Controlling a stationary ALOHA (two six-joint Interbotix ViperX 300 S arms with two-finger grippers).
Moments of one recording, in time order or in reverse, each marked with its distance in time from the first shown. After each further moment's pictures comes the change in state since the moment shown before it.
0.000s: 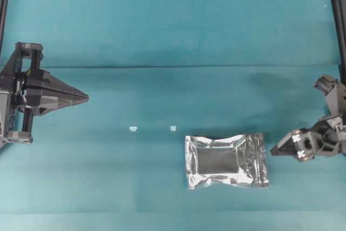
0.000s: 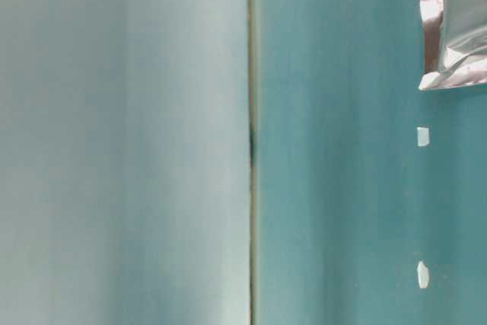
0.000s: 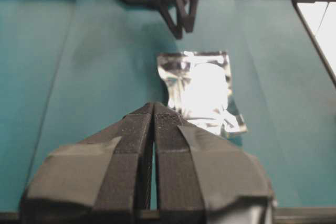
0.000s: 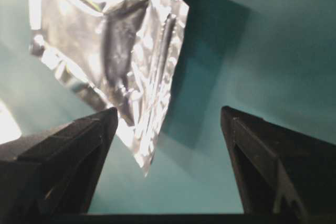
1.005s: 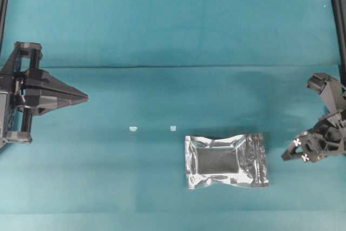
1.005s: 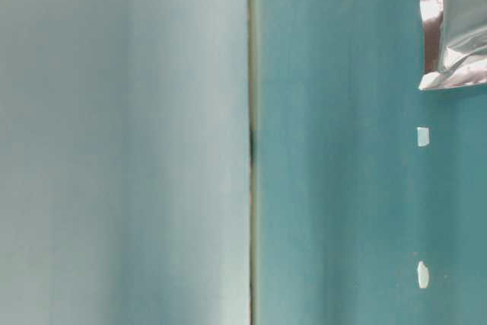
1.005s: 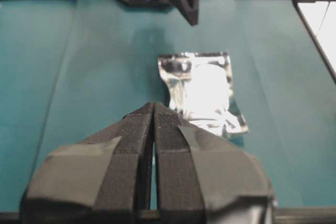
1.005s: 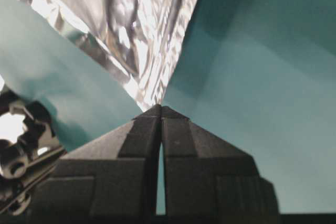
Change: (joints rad) left arm 0.000 -0.003 -0.002 0.002 0.000 0.014; right arm -0.250 -0.206 -0.081 -0.199 0.495 -0.035
